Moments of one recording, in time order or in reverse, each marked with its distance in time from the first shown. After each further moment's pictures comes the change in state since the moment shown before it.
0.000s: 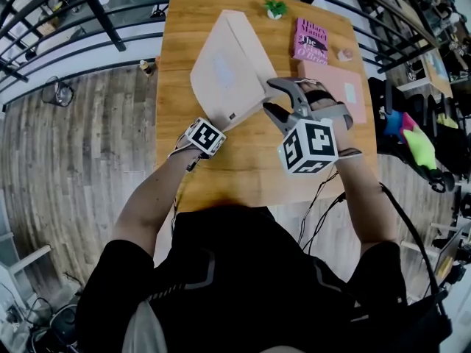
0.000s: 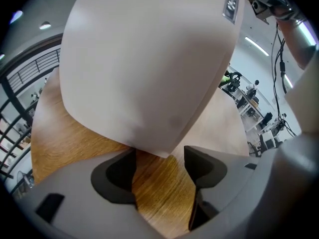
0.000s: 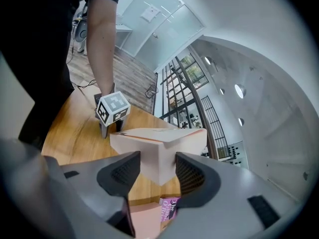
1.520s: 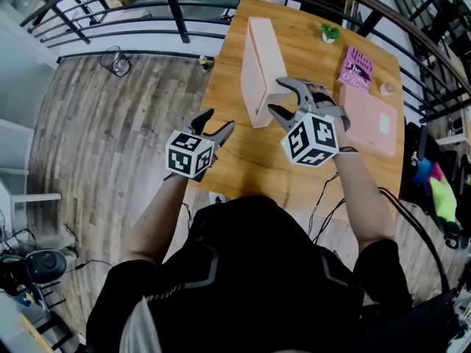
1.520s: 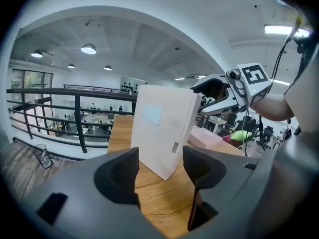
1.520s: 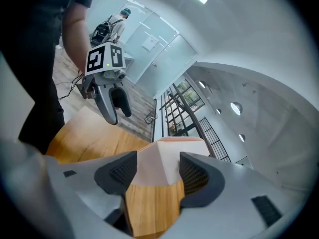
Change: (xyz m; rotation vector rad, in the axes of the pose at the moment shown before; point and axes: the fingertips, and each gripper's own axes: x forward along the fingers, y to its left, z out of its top) left arm -0.235 -0.023 0.003 -0.288 -0.648 0.326; right arm 0.000 0.018 0.071 0.027 -0.324 -0.014
